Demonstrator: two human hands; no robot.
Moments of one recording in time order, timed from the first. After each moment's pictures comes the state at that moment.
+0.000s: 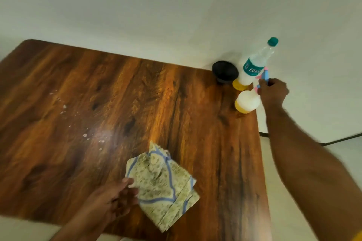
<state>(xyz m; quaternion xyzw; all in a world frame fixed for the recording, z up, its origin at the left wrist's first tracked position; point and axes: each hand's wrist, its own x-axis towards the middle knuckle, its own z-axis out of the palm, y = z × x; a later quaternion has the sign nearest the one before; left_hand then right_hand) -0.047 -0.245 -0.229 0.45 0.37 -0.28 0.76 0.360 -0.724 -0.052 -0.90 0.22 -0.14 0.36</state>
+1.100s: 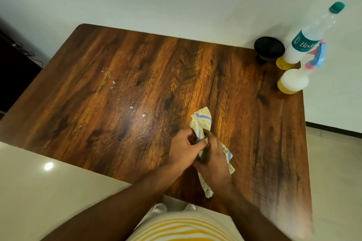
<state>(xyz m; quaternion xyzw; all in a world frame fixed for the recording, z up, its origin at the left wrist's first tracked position) 0.030 -0.379 -0.060 0.77 0.23 -0.10 0.58 0.025 -0.501 -0.088 -0.88 -0.07 0.15 0.45</state>
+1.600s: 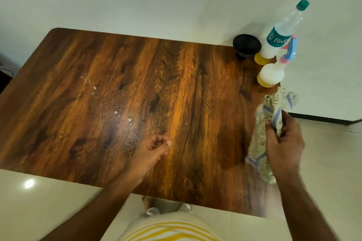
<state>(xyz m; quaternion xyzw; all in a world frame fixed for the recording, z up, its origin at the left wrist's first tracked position) 0.001 -0.314 -0.042 0.74 0.23 -0.17 0.61 0.069 -0.640 -0.031 -0.88 0.16 -0.14 0.42</state>
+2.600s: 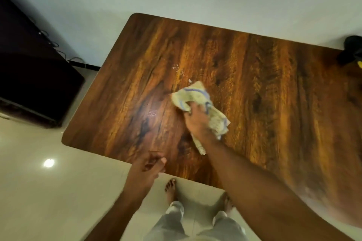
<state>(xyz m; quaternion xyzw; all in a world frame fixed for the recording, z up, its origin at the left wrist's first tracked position) -0.126 0.056 -0.074 0.71 0.36 -0.08 0.60 0.077 -0.066 -0.156 -0.95 -0.05 0.16 0.28</state>
